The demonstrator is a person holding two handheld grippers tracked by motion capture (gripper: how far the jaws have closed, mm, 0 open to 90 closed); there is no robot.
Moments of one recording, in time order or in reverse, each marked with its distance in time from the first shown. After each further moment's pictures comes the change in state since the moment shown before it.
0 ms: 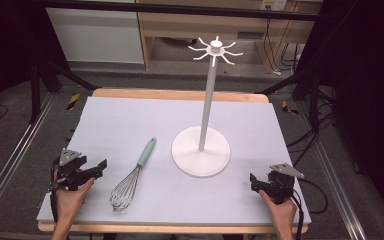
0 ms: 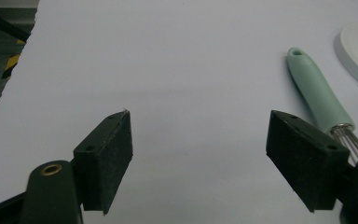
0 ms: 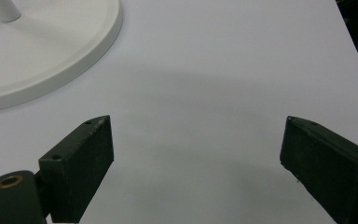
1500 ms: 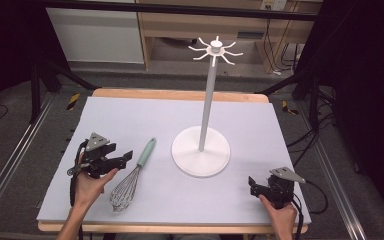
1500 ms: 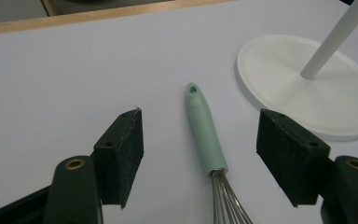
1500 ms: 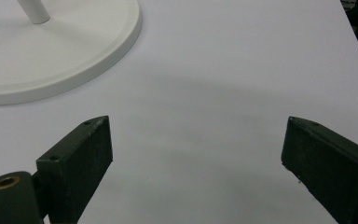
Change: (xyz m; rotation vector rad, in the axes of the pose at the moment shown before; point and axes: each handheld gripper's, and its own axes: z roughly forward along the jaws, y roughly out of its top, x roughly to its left) left arm -0.073 0.058 0.001 0.018 -0.180 0.156; right arm 0.008 -0.005 -0.013 -0.024 0.032 -0.019
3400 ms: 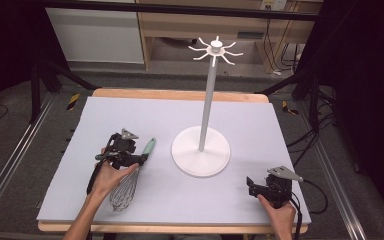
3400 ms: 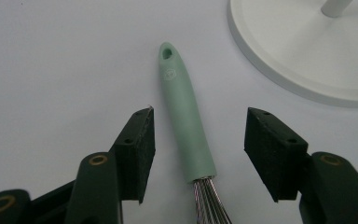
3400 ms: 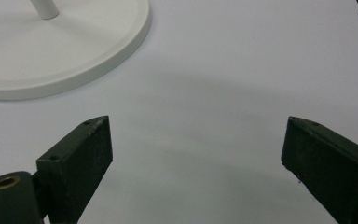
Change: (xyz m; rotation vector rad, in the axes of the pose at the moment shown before) left arm -0.020 0.011 0.062 0.284 -0.017 0.093; right arm 0.003 0.002 0.003 0.015 0.024 -0.012
